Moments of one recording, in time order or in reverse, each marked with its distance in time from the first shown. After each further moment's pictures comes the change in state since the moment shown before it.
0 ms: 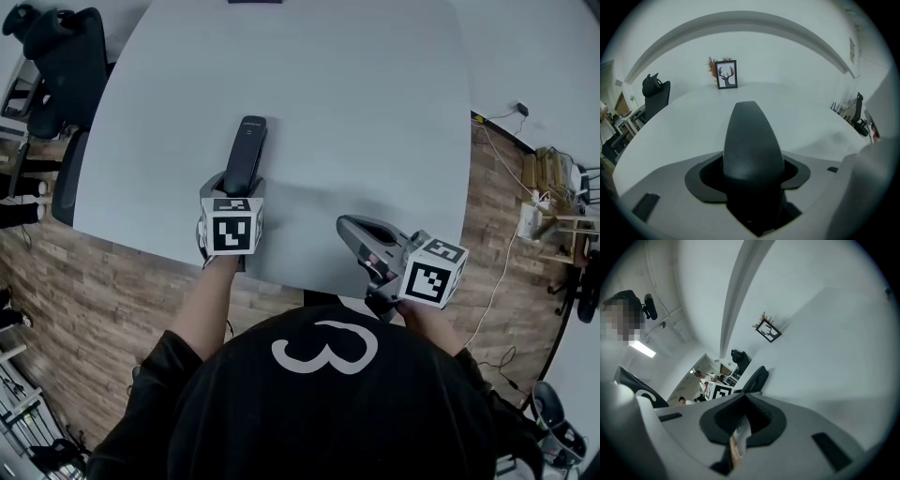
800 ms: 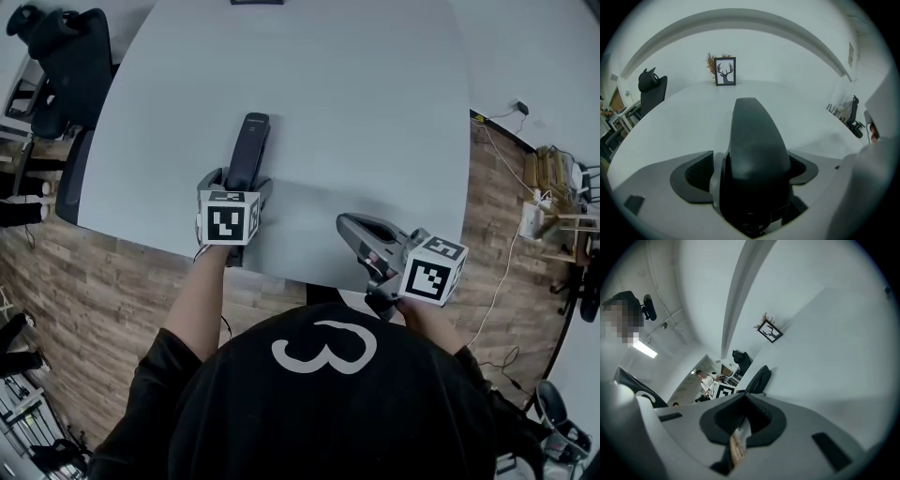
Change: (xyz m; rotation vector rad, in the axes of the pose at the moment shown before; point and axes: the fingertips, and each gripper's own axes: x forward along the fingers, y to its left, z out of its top) left arm 0.002 0.006 -0.003 -0.011 0.027 -0.057; right arm 0.002 0.009 0.000 0.003 -0.011 0.013
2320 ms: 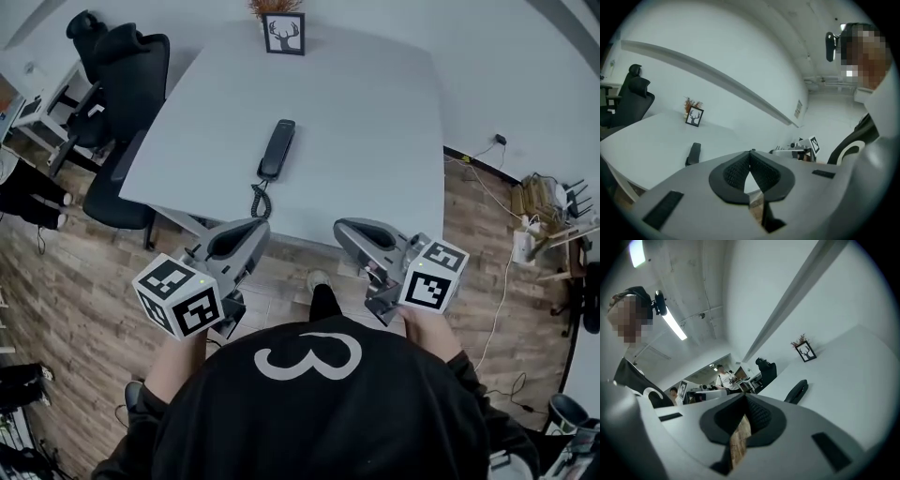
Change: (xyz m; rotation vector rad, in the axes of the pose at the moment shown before) left arm -0.334 -0.116 -0.009 -0.065 -0.523 -0.541; right arm -0.068 0.175 -0.043 -0.348 -0.125 0.144
